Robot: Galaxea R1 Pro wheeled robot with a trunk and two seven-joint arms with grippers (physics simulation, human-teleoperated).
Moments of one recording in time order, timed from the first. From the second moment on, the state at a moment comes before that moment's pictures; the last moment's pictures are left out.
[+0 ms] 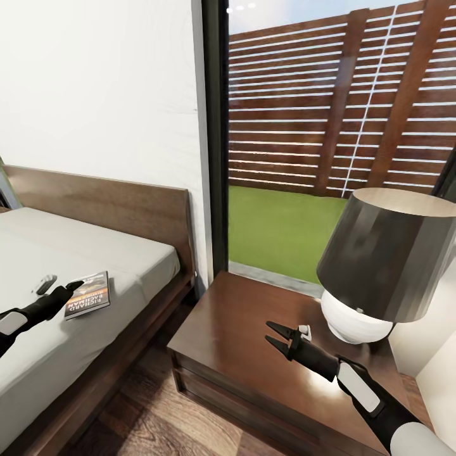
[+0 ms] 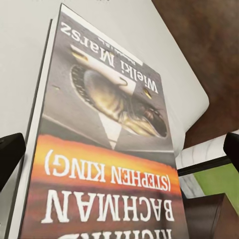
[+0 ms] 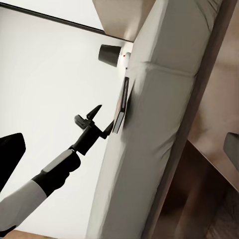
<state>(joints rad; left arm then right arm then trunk) -1.06 0.54 0.13 -0.05 0.72 0.25 -0.46 -0.54 -0.24 0.36 -0.71 -1.19 0.59 0.93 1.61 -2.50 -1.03</state>
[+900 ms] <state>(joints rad) -1.06 0.55 0.13 -0.05 0.72 0.25 -0.46 -0.54 -0.24 0.36 -0.71 -1.19 0.59 0.93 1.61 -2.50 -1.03</state>
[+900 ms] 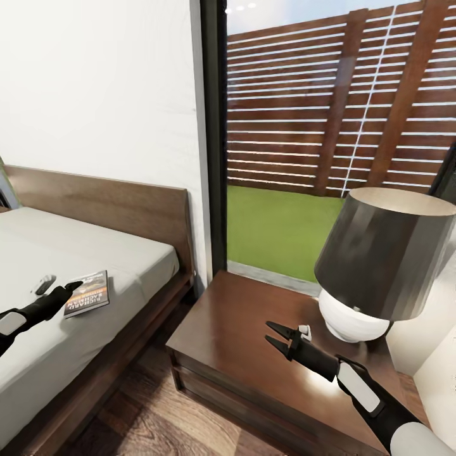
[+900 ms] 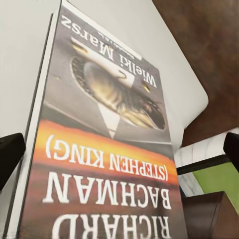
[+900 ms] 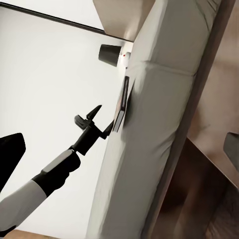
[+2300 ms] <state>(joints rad) -1.05 0.56 0.13 -0.05 0.72 0.25 -0.46 -0.54 -0.23 0.36 -0.71 -1.19 0.59 0.93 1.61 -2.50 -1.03</state>
